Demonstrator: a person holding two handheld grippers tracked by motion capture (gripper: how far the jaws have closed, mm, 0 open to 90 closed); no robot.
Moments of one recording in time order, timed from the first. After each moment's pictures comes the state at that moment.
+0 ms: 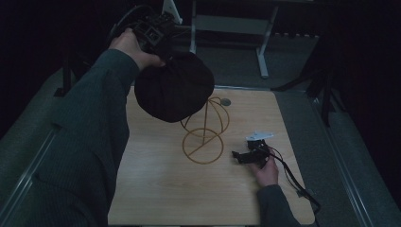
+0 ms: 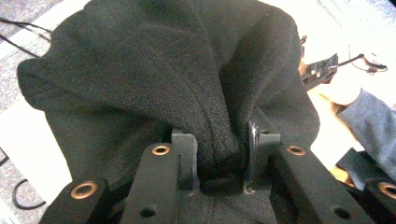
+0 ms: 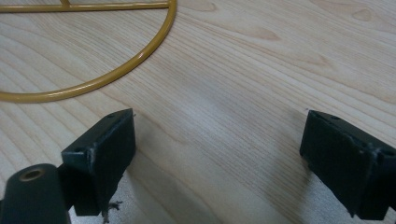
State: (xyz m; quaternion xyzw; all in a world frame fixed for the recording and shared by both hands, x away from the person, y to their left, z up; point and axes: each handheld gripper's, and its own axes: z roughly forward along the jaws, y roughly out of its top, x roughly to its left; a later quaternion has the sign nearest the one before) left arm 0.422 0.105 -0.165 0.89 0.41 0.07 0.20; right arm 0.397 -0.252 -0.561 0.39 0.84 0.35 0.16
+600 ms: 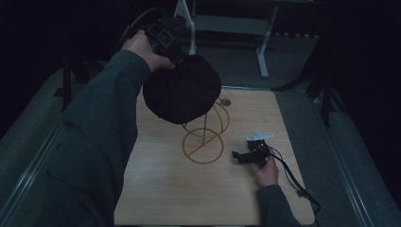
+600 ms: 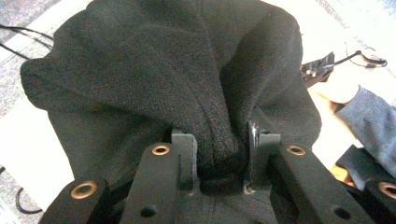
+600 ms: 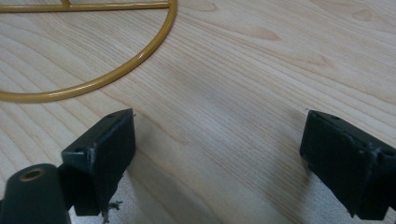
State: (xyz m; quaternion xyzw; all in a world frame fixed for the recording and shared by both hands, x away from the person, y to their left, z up) left arm 0.425 0.083 -0.170 0.89 0.40 0.06 0.19; right arm 0.397 -0.252 -0.561 0.39 0.84 0.35 0.16
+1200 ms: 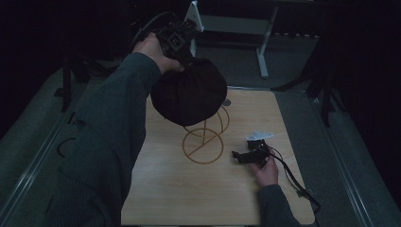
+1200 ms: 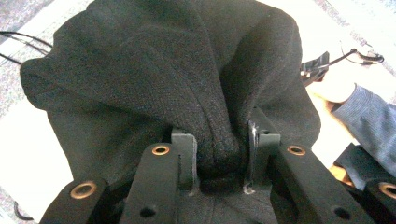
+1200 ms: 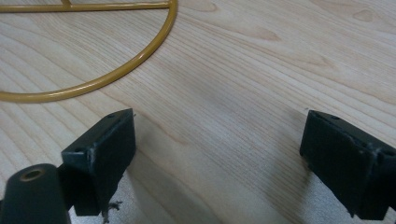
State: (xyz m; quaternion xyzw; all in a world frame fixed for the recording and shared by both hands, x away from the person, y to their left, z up) left arm 0.430 0.063 -0.177 0.90 0.38 0.06 0.19; right arm 0.397 -0.251 -0.561 0.39 0.84 0.35 0.16
